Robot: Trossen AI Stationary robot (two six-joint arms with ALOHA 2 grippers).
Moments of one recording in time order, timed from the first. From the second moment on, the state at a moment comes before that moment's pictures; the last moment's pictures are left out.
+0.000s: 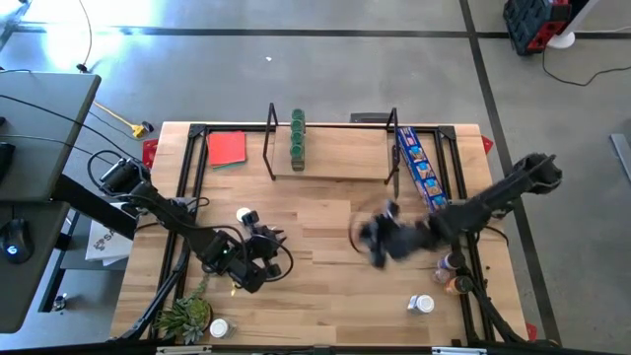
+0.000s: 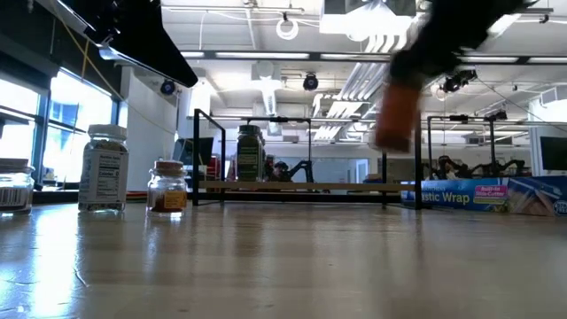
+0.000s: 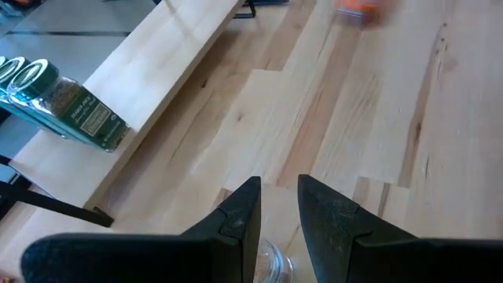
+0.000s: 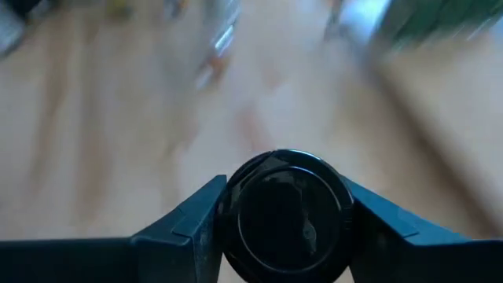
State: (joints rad) left arm -0.60 1.53 0.99 -0.55 -0.93 -0.65; right arm 0.31 1.34 0.94 -0.36 0.53 0.38
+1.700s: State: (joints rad) left arm -0.51 1.27 0.99 -0.67 -0.80 -0.46; right arm -0.64 2.29 2.16 -0.84 -0.12 -0.20
